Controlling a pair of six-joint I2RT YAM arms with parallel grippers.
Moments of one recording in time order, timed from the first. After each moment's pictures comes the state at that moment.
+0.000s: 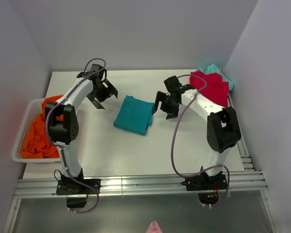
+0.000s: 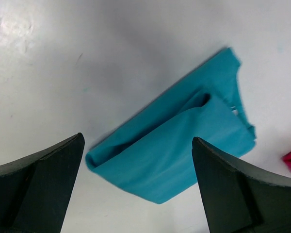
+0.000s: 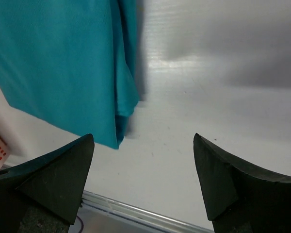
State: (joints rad) left arm -0.22 1.99 1.73 -0.90 0.04 -0.92; right arm 0.40 1.75 1.37 -0.77 -0.17 0.67
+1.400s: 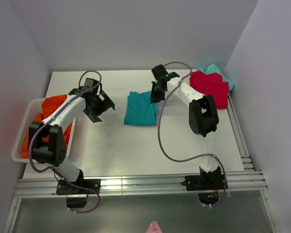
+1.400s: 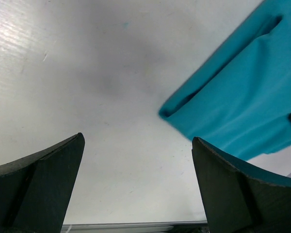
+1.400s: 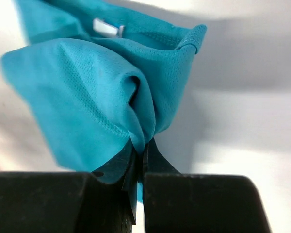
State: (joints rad) left arm -0.25 1.62 1.26 -0.78 0.05 -0.92; right arm 0.44 2.17 1.81 -0.78 -0.09 0.62
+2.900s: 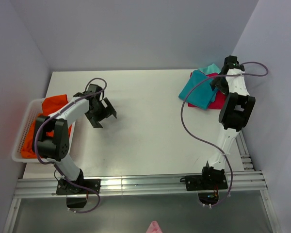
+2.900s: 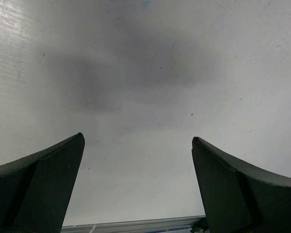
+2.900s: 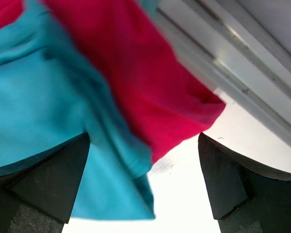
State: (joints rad) left arm -0.25 1.69 1.17 -0.71 0.11 -0.82; right arm -0.27 2.22 2.03 -1.00 0.24 0.61
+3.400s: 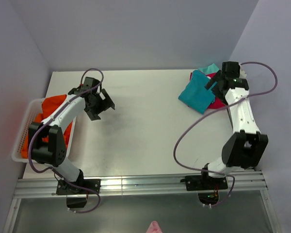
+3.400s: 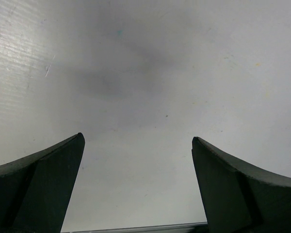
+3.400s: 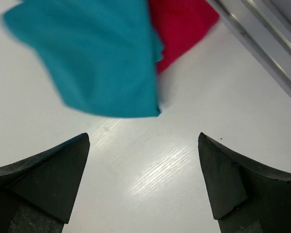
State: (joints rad) left arm -0.24 1.62 1.24 -0.74 0.05 -0.80; right arm -0.19 1.58 1.46 -0.85 0.21 0.62
